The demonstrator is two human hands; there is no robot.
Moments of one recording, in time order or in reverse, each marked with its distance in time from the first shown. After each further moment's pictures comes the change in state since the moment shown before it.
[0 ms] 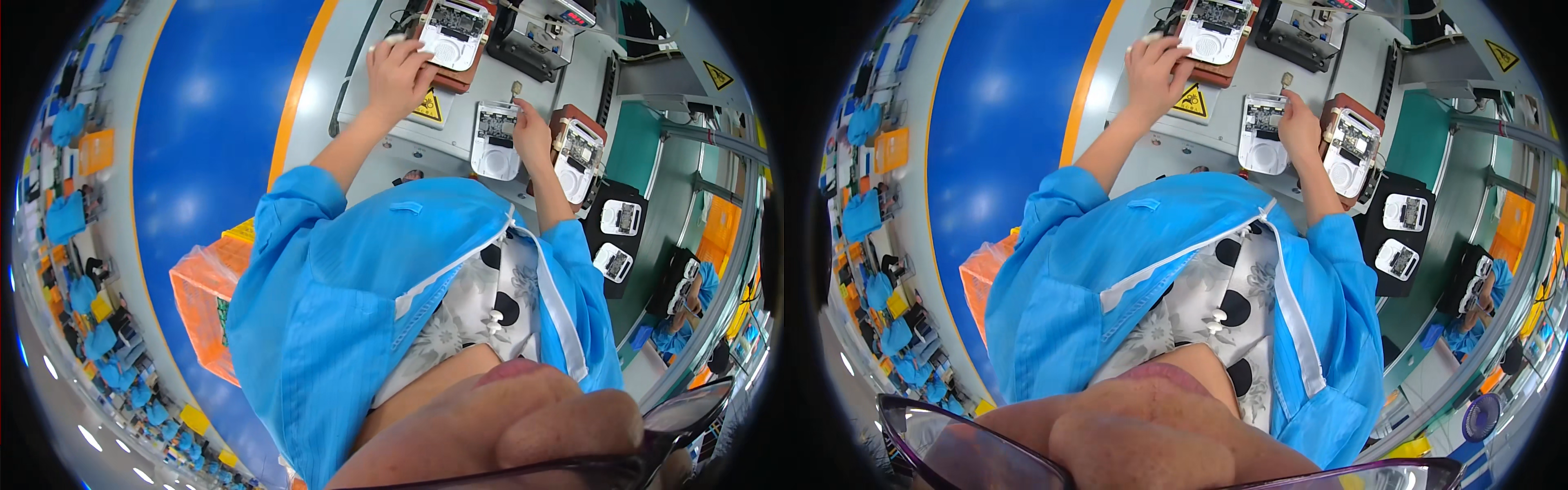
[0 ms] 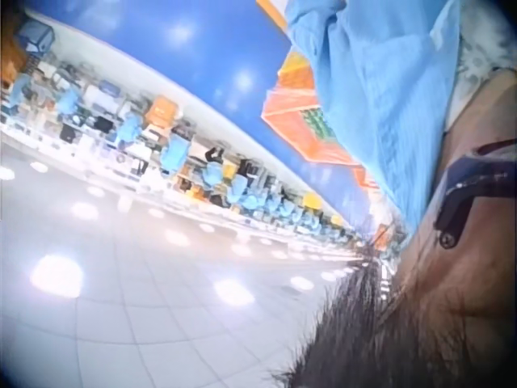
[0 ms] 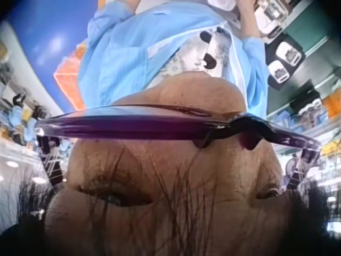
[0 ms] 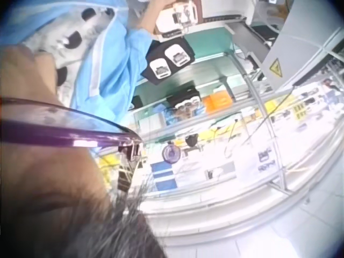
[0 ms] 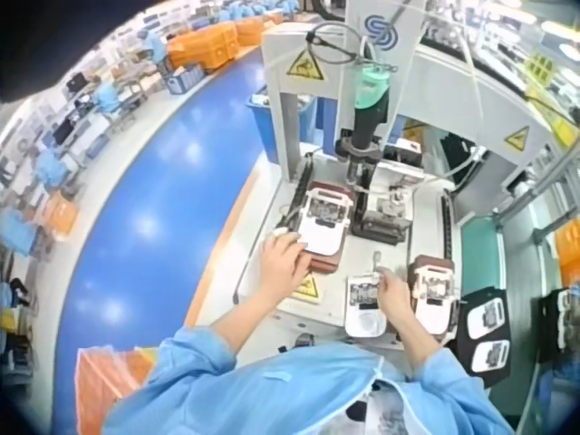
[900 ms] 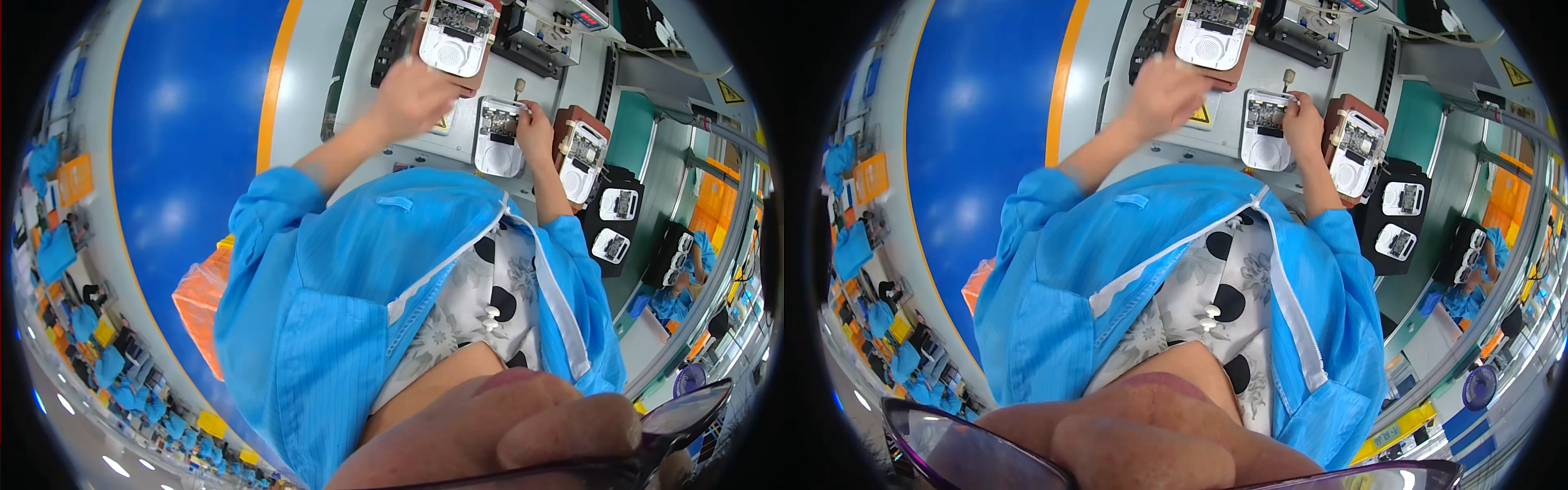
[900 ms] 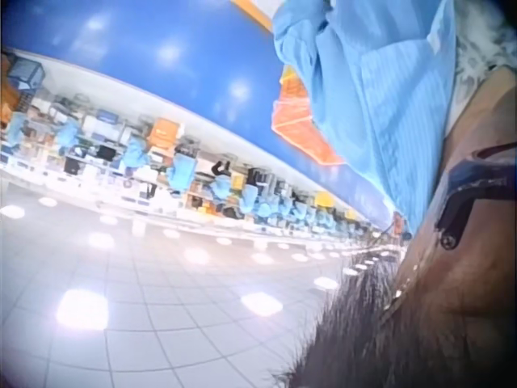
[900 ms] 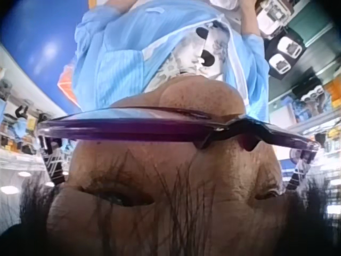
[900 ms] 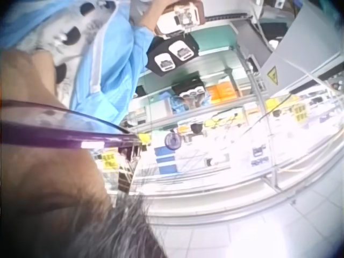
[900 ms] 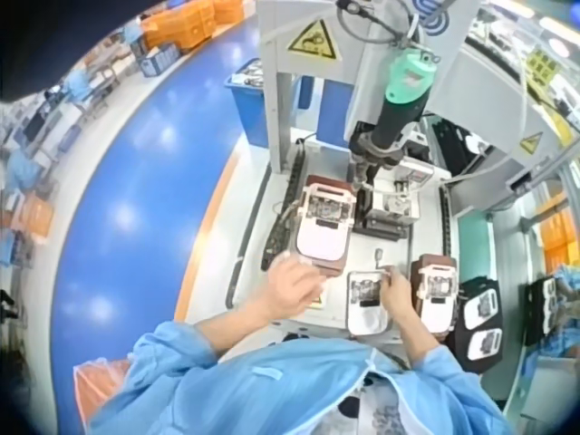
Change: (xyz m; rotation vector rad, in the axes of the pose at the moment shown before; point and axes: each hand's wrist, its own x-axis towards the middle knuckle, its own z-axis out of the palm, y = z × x) left_hand 0.002 -0.018 -0.006 -0.273 -0.238 0.292; right_hand 0.019 0.010 0.023 -0.057 0.019 0.183
